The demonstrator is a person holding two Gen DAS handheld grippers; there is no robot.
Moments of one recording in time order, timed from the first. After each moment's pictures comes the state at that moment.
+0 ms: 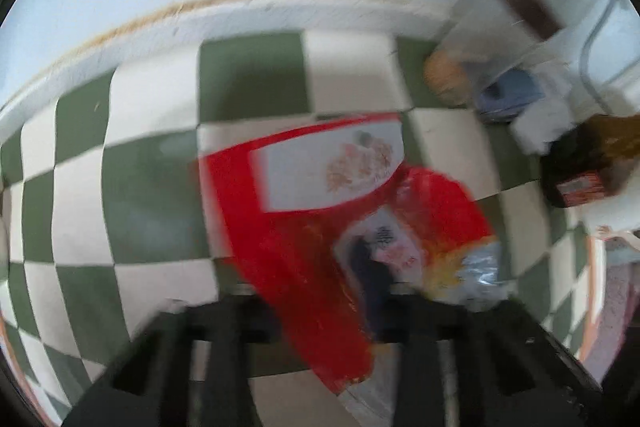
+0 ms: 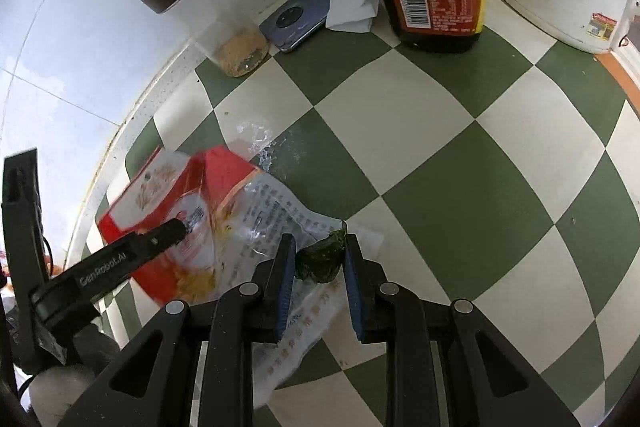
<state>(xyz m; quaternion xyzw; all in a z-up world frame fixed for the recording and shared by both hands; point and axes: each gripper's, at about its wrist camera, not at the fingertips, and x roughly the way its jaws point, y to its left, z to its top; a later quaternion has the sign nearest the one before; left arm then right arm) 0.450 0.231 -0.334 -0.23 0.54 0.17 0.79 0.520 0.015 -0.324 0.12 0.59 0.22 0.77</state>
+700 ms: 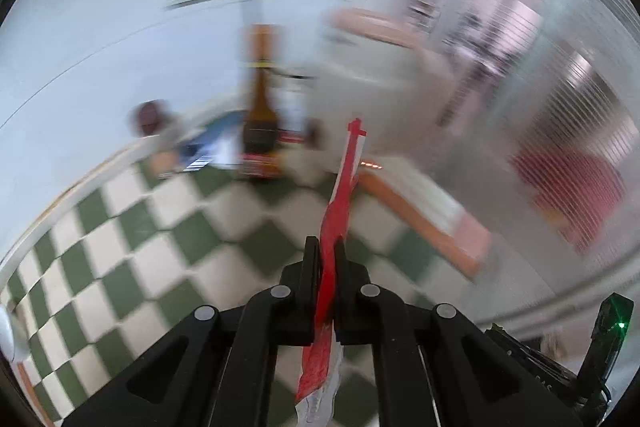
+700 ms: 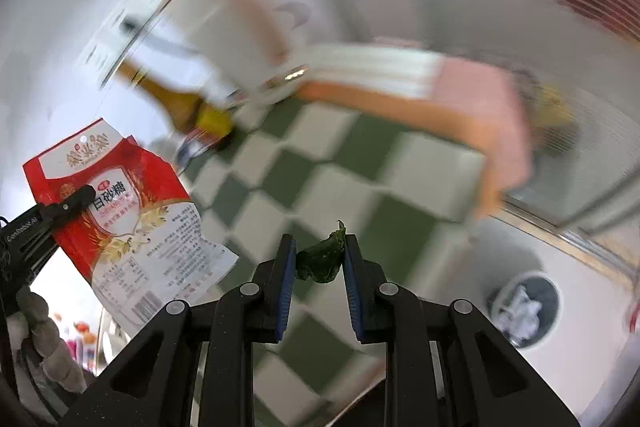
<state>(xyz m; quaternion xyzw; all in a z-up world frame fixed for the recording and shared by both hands) 0.388 -0.068 -0.157 -0.05 0.45 -0.07 0.89 0.333 -0.343 -0.242 0.29 0.48 0.04 0.82</state>
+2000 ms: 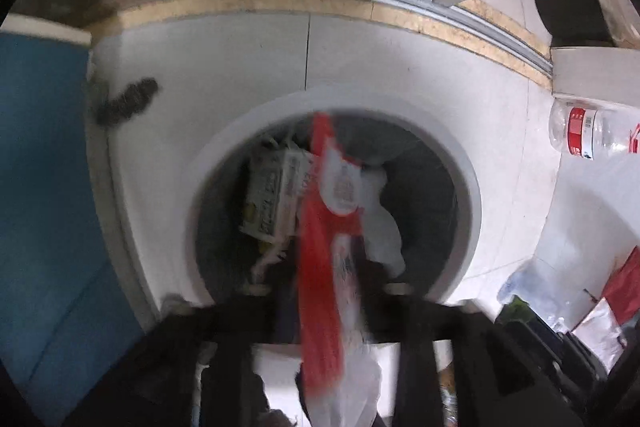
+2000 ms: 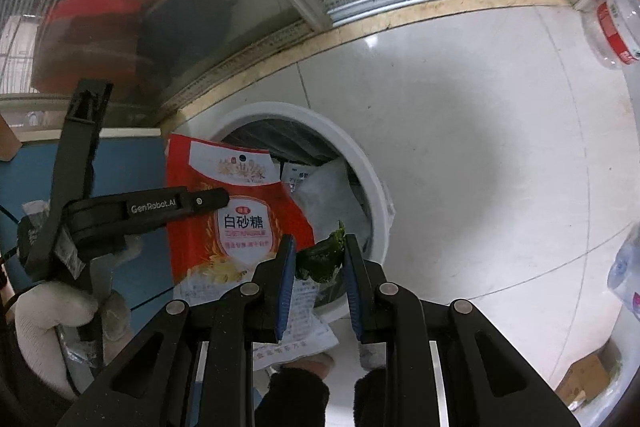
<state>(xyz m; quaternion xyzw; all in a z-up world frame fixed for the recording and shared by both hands) 0.256 -0.562 -0.838 0.24 0.76 -0.27 0.54 0.097 -0.644 -0.856 0.50 0.58 -0.18 0.62</state>
